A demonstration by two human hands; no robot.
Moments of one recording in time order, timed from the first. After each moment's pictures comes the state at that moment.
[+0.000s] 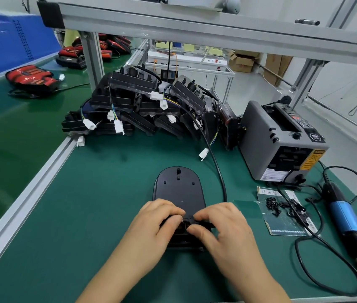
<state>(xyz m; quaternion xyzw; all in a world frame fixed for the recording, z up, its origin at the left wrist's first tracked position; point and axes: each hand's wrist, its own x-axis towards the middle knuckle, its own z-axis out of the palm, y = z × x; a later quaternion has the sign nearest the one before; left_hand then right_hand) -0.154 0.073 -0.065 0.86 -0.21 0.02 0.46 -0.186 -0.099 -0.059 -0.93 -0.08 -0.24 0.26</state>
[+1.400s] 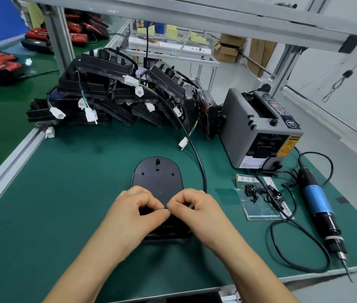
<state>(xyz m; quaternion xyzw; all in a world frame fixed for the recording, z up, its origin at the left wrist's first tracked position) -0.149 0.057 -0.049 0.86 -0.11 -0.05 0.50 -0.164 -0.106 -0.050 -0.87 -0.02 0.01 0.49</state>
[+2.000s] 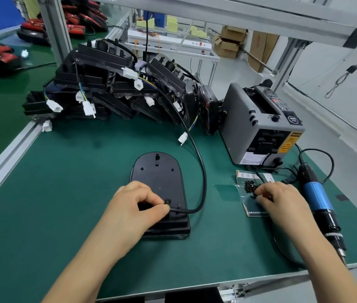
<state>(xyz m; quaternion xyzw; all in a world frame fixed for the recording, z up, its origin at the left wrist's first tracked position) -0.152 0.055 -0.047 0.84 -0.09 -0.06 0.53 -0.167 -0.262 -0.067 -0.98 0.16 -0.07 0.08</state>
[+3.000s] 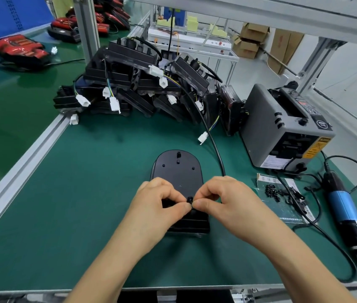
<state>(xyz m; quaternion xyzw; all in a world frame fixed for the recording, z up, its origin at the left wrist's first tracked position) -0.153 0.056 -0.053 0.85 -0.10 -0.05 0.51 -0.165 -0.112 -0.008 -0.96 -0.10 0.04 0.28</state>
